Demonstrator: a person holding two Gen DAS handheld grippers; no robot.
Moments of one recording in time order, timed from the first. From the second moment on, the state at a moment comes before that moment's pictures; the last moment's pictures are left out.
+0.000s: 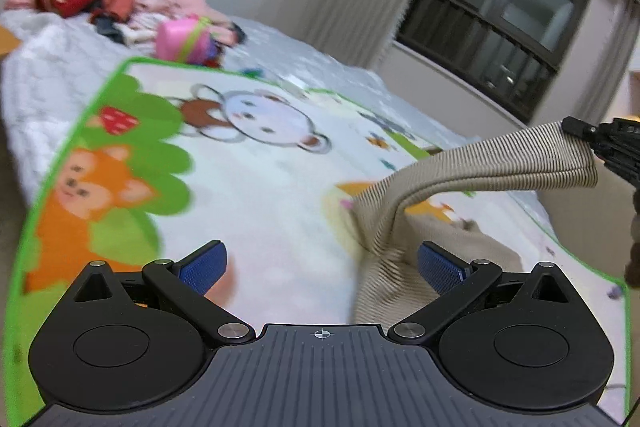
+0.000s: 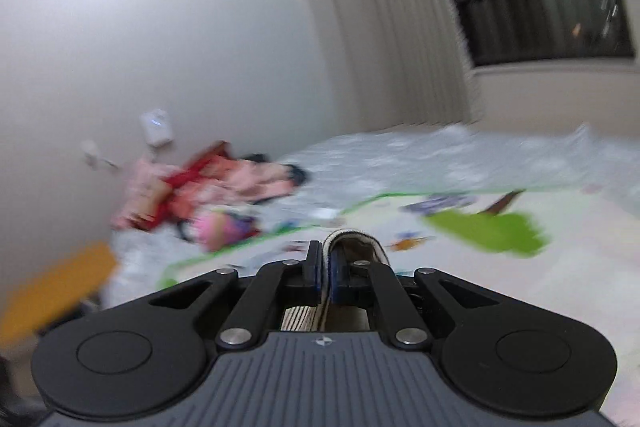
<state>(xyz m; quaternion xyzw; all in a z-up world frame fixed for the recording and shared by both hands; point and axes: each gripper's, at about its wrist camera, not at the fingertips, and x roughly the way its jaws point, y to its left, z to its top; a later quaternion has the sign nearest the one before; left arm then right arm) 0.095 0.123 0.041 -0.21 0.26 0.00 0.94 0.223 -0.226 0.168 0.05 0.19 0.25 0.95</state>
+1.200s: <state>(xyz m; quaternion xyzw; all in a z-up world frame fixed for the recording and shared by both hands) 0.223 0.000 -0.034 -0.08 0.28 -0.13 0.95 0.260 -0.248 0.047 0.01 0.29 0.19 0.94</state>
